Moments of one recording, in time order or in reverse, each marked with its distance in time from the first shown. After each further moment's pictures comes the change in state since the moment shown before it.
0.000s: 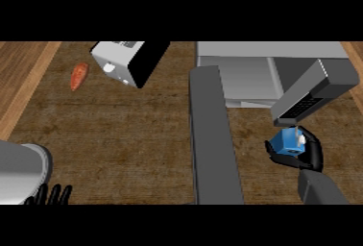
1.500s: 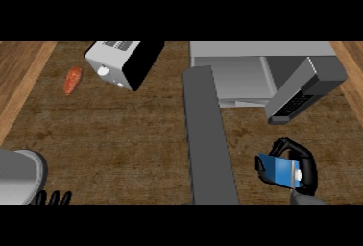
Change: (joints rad) left arm 0.048 0.004 -0.026 -0.025 0.010 -0.009 -0.012; right arm 0.375 0.164 0.231 -0.741 -0.006 0.051 0.235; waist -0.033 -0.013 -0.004
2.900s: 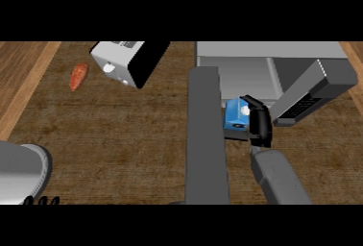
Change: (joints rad) left arm 0.017 0.031 0.074 0.039 0.060 -0.046 -0.033; right arm -0.346 0.042 0.215 0.137 -0.088 -0.337 0.263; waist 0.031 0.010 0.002
